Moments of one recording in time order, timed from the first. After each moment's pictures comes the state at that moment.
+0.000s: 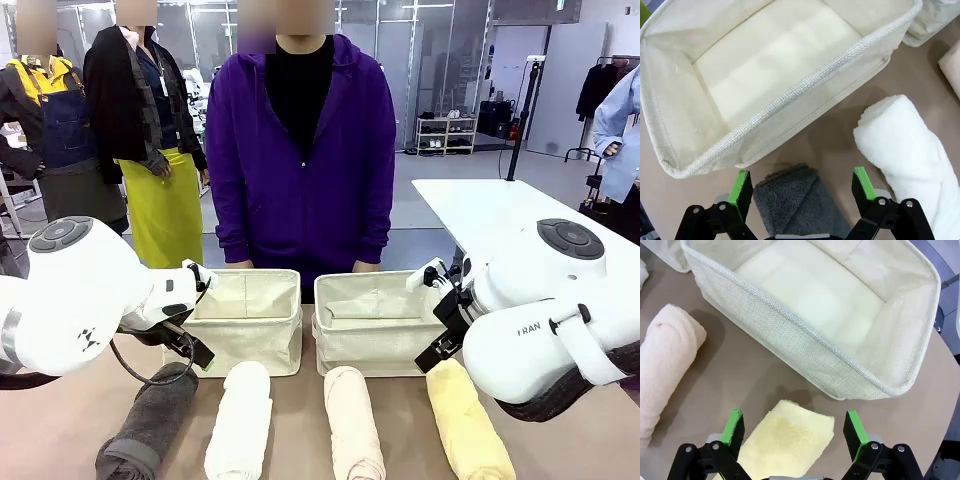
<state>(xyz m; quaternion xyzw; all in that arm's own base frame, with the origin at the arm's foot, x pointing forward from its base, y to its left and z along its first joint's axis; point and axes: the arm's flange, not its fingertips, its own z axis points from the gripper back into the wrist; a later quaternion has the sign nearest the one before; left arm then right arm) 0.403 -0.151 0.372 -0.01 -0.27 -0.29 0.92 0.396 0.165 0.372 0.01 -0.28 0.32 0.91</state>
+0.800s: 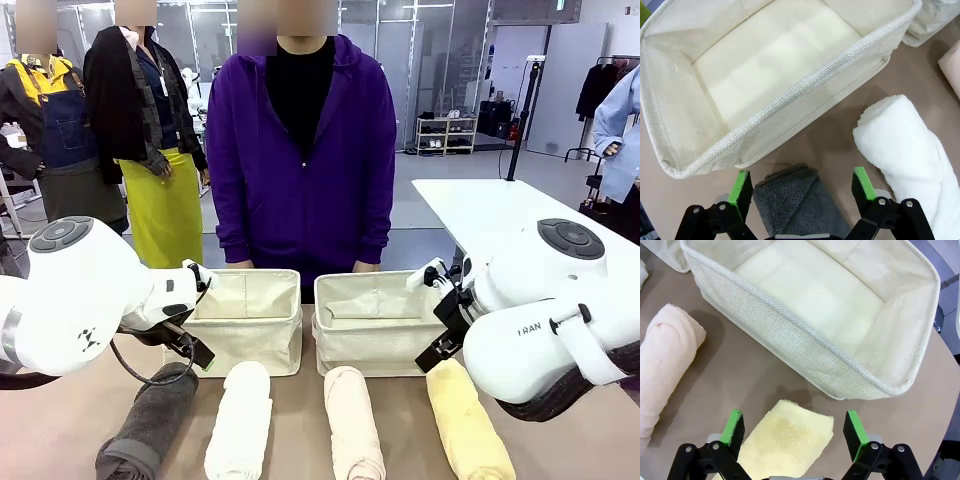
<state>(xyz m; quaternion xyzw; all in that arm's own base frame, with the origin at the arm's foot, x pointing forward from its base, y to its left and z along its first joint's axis) 0.403 -0.152 0.372 -0.01 -0.27 -0.29 0.92 0.396 0.164 0.372 0.01 -0.28 0.32 0.91</state>
